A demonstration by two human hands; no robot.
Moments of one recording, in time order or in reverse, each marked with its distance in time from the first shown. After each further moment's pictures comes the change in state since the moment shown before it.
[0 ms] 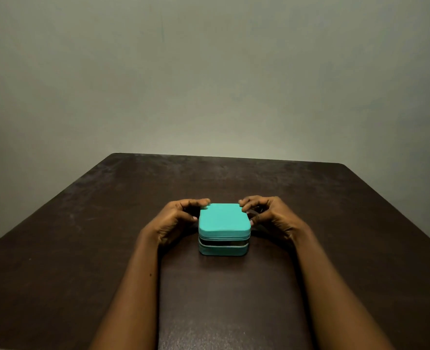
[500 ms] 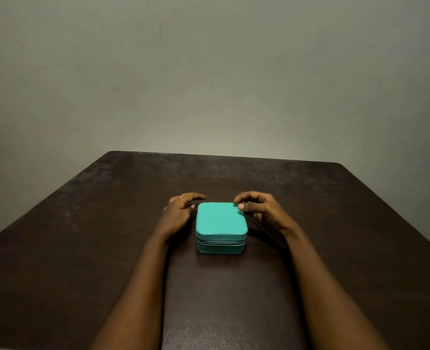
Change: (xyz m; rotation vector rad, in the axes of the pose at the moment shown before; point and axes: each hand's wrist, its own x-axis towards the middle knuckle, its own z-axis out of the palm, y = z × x) left_hand 0.028 -0.020 -0.009 0.753 0.225 0.307; right_hand 0.004 0.000 0.016 0.085 0.044 -0.012
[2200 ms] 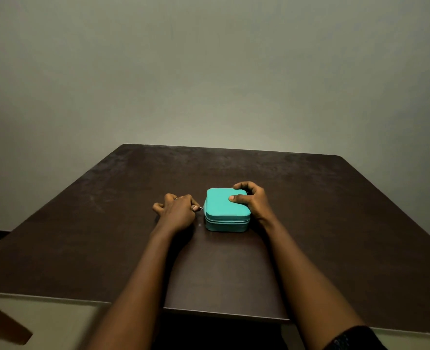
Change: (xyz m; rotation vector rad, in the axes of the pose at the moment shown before) left_hand -0.066 0.049 -0.015 0.556 -0.022 -0.217; right_hand -0.008 0.015 0.040 -0.049 0.242 -0.030
